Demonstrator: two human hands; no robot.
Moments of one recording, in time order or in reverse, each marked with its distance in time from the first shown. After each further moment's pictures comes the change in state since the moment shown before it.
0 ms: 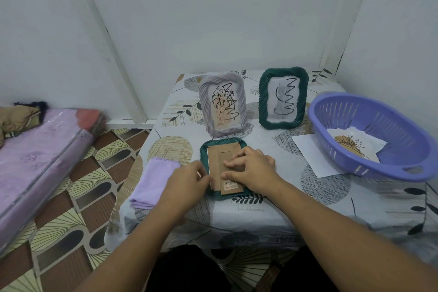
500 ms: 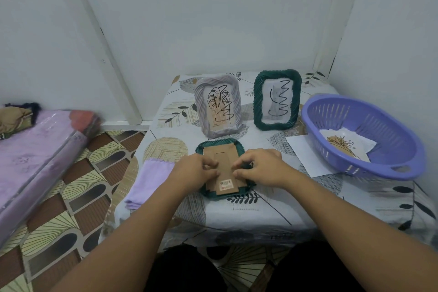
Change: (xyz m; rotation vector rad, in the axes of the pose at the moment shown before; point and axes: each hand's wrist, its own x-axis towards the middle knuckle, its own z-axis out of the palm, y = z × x) left_hand 0.040 0.014 0.000 0.014 -0.184 0.065; right_hand -0.005 0.011 -0.041 -0.074 -0.085 -0.056
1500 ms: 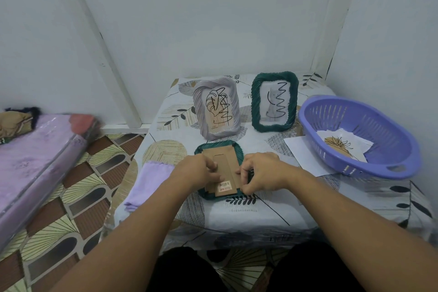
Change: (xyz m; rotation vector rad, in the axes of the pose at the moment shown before) left_hand 0.007 0.013 -0.001 0.154 -0.083 -0.051; right_hand -0.005 0.000 -0.010 0.008 -0.235 -0.047
